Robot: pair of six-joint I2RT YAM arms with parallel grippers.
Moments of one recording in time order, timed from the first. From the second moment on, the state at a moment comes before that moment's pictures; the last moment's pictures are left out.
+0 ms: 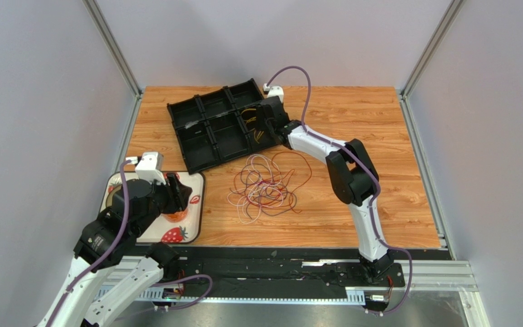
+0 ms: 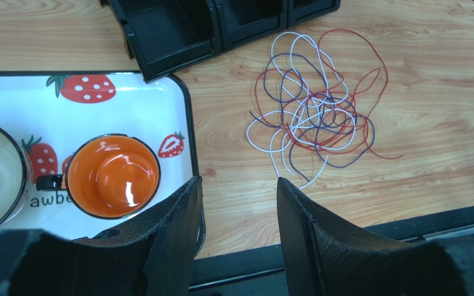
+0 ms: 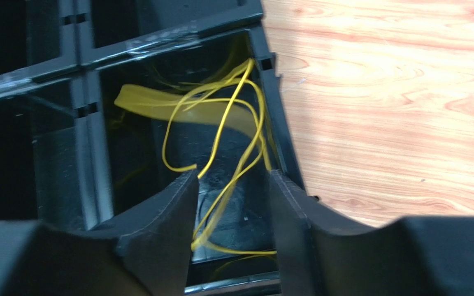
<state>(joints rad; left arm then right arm) -0.57 0.48 0.94 -0.95 -0.25 -0.44 0.60 2.21 1.72 -0.02 0.31 0.33</state>
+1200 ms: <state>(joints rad) -0.69 0.91 0.90 -0.69 -0.24 -0.52 0.64 1.41 1.00 -0.44 0.22 0.59</state>
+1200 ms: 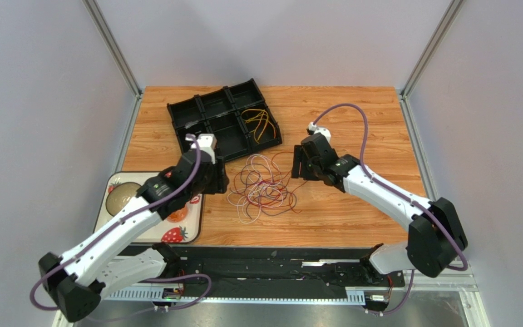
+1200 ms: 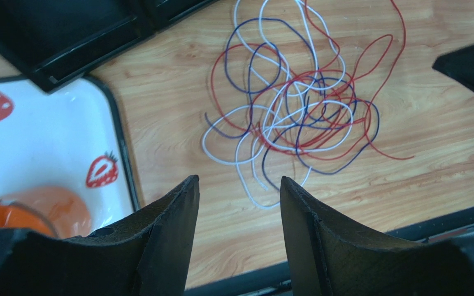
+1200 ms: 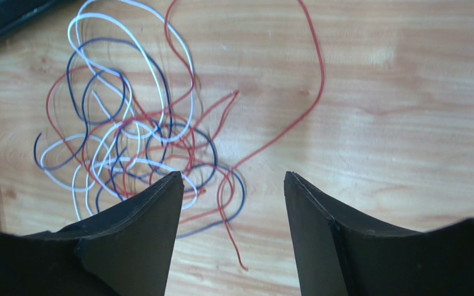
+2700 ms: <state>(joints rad) -0.38 1.93 1.40 -0.42 -0.50 -0.50 0.64 1.06 0.83 -0.54 0.04 0.54</state>
